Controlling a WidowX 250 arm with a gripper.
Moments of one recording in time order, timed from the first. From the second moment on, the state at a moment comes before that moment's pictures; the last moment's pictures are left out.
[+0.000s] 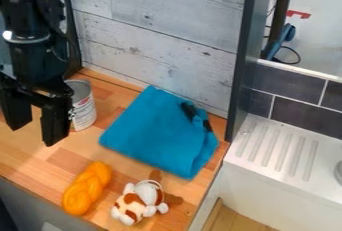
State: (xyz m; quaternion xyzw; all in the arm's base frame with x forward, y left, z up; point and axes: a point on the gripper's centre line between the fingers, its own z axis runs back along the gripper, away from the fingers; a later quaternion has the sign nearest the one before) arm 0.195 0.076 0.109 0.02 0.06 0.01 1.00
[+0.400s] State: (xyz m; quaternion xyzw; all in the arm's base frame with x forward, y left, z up) arm 0.223 0.086 0.113 0.00 0.02 -0.01 1.00
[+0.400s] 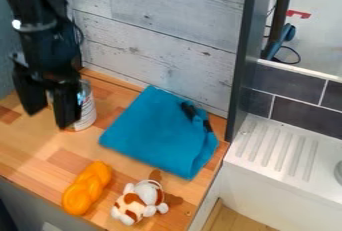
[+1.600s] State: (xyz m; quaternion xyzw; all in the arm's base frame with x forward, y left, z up) arm 0.357 0.157 0.079 0.00 -0.14 0.02 0.99
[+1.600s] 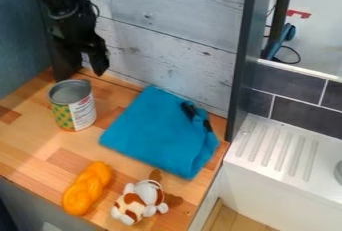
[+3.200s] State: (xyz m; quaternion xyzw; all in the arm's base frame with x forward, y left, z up) arm 0.256 0.176 0.061 -0.05 0.01 0.04 1.00
